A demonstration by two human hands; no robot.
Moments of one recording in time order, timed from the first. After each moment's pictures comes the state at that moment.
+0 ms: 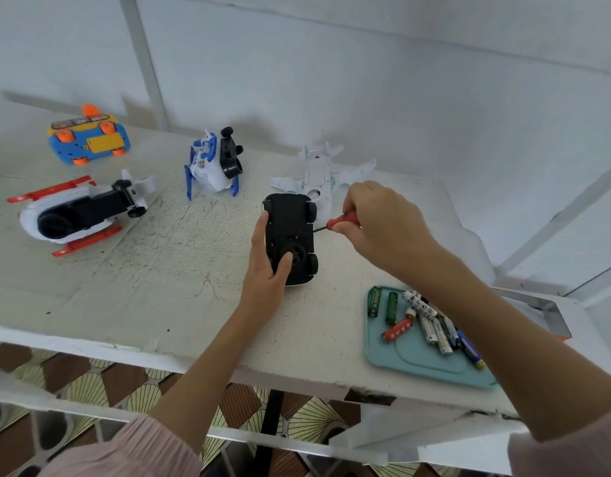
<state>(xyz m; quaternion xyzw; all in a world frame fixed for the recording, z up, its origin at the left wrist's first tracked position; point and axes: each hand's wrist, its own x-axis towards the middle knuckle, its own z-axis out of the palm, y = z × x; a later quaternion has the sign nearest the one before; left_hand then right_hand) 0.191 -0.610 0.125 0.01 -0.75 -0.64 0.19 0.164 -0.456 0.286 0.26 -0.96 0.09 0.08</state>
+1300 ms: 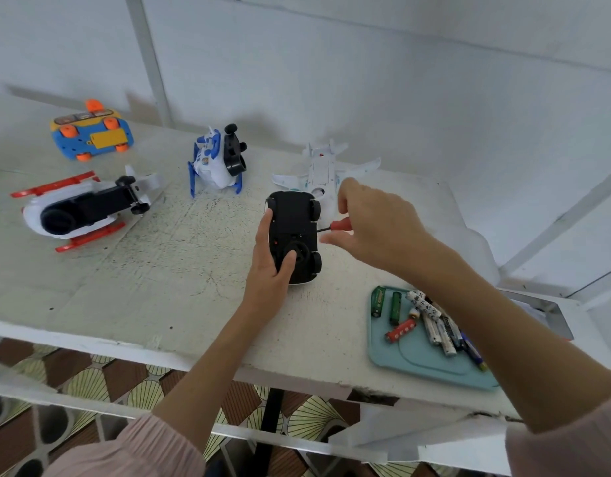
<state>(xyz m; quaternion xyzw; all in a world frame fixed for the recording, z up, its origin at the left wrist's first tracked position) 0.191 -0.609 0.126 0.01 -0.75 -0.63 0.19 0.161 -0.465 0.285 0.29 -0.95 0.07 0.05</state>
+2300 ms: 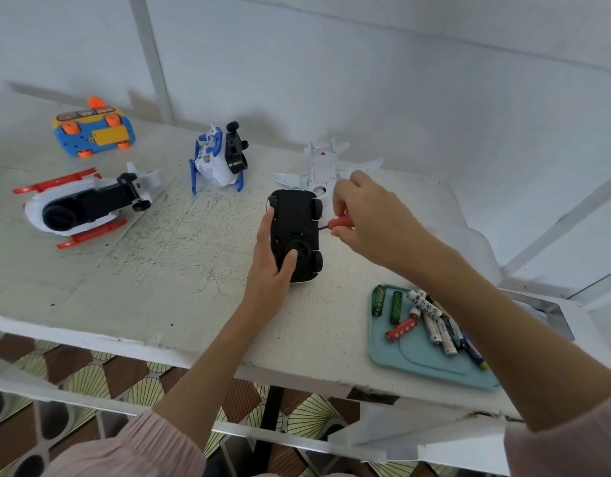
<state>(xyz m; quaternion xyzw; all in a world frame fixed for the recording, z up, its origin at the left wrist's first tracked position) 0.192 -0.608 0.128 0.01 -0.76 -0.62 0.19 0.163 -0.469 0.286 0.32 -0.94 0.08 0.06</state>
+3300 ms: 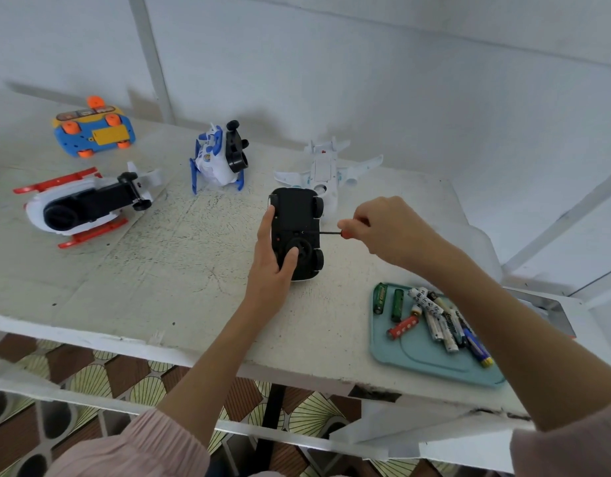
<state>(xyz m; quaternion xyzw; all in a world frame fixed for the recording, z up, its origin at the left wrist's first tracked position) 0.193 -0.608 0.129 0.02 -0.75 -0.64 0.19 0.149 -0.453 0.271 0.22 -0.96 0.15 -0.06</state>
